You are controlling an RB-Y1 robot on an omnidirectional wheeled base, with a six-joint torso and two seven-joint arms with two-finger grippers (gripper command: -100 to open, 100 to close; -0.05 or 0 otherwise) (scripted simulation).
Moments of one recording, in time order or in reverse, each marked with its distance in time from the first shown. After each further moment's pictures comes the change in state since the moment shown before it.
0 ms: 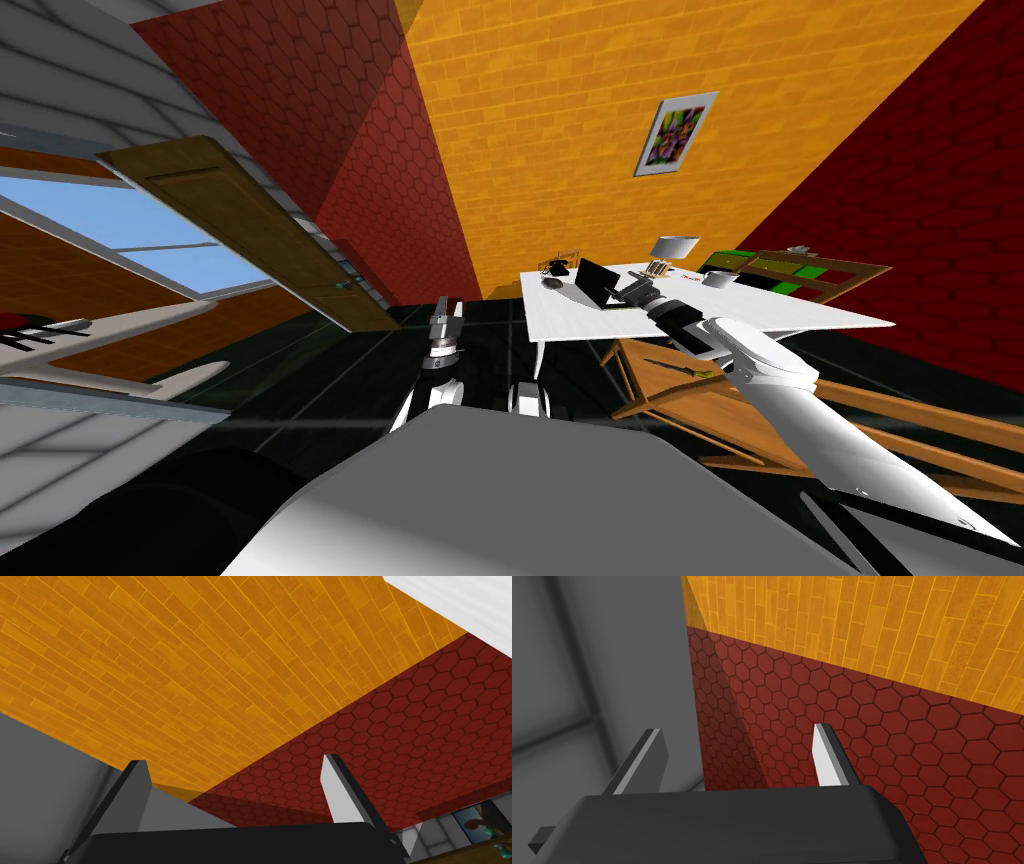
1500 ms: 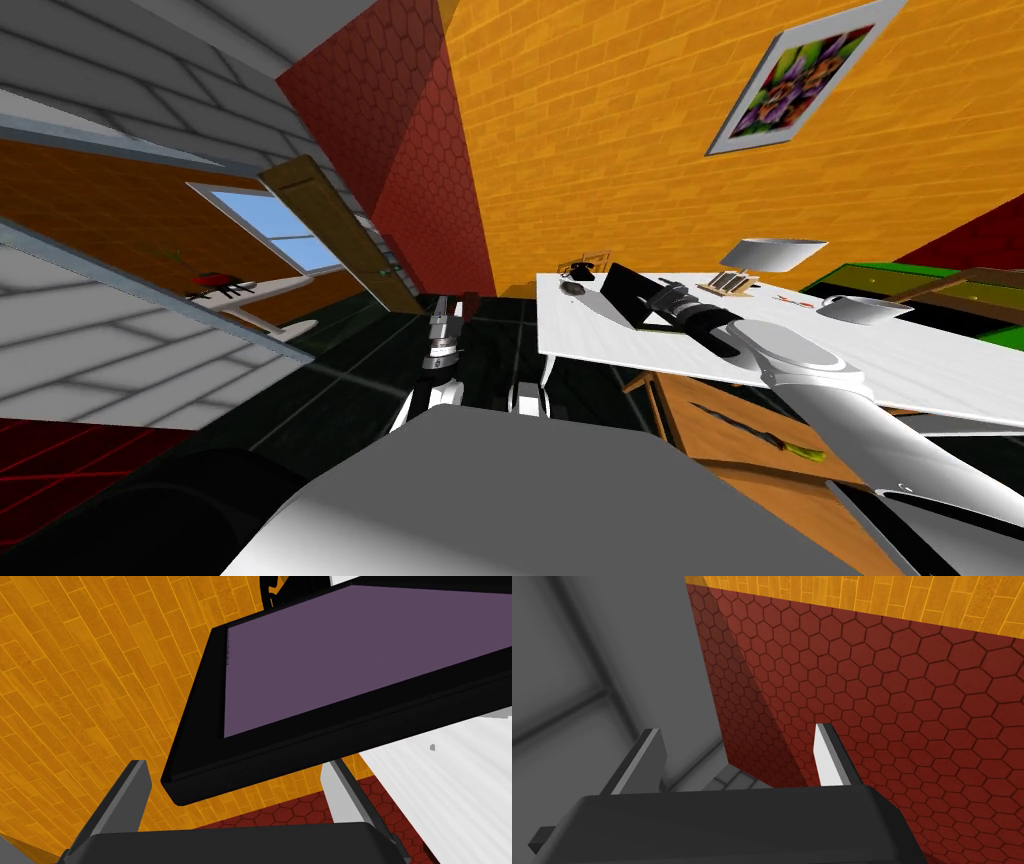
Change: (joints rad) left arm 0.000 0.000 0.000 0.000 0.000 0.000 0.000; right arm -0.041 -0.095 -0.043 0.264 0.280 0.106 0.147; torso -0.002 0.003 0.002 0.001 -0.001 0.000
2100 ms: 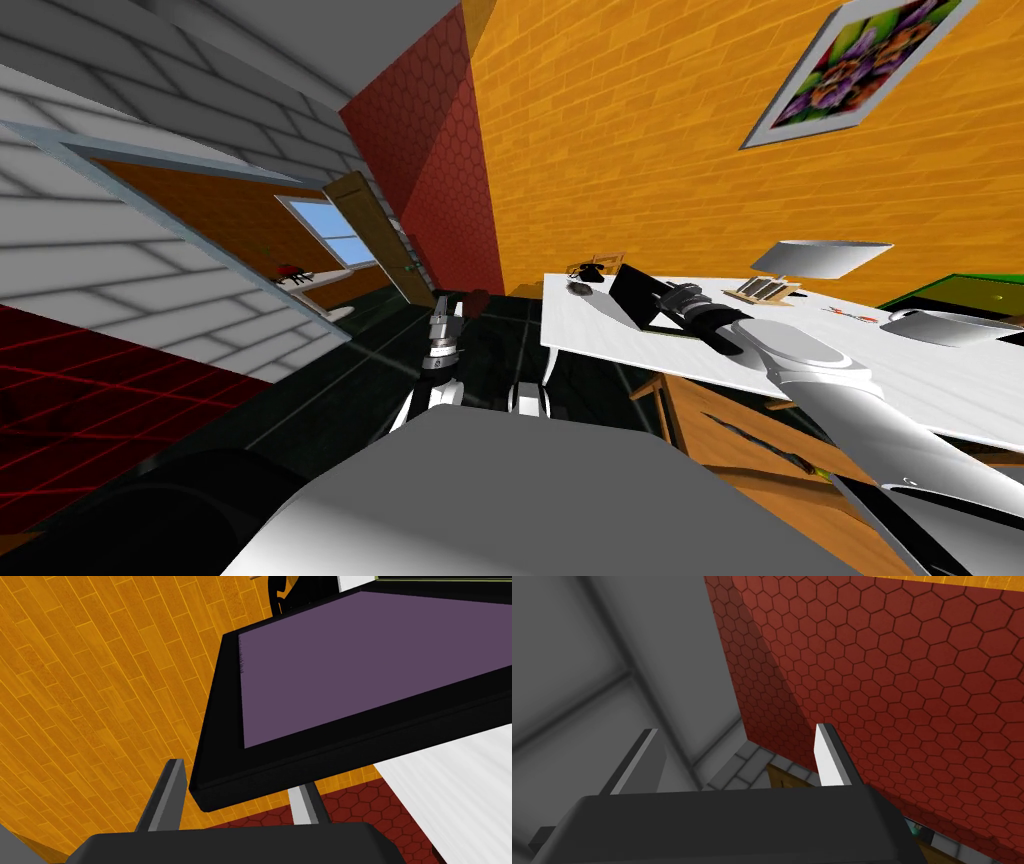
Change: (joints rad) left arm 0.001 0.000 0.000 0.000 0.000 0.000 0.000; right arm -0.024 -0.026 0.008 0.067 0.013 0.072 -0.027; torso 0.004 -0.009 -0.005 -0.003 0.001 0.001
